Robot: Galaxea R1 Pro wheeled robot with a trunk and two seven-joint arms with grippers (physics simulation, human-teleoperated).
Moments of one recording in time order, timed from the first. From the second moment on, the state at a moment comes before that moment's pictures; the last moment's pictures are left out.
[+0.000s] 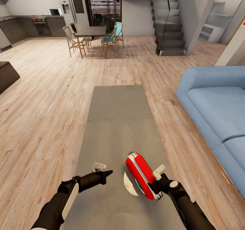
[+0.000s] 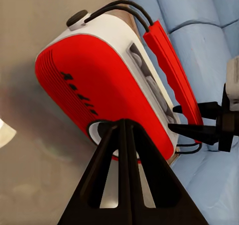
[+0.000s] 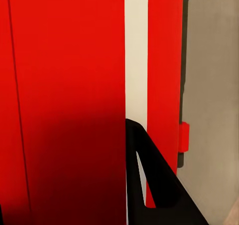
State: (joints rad) left arm -0.40 -0.02 -0.02 -1.04 0.17 0.46 -0.76; right arm -0.38 -0.01 0.06 -1.03 0.51 0.41 0.45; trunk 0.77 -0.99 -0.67
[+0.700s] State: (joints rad) left arm -0.40 -0.02 -0.02 -1.04 0.17 0.46 -0.76; right arm -0.38 -0.02 0.06 -1.02 0.49 0.40 0.45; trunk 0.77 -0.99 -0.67
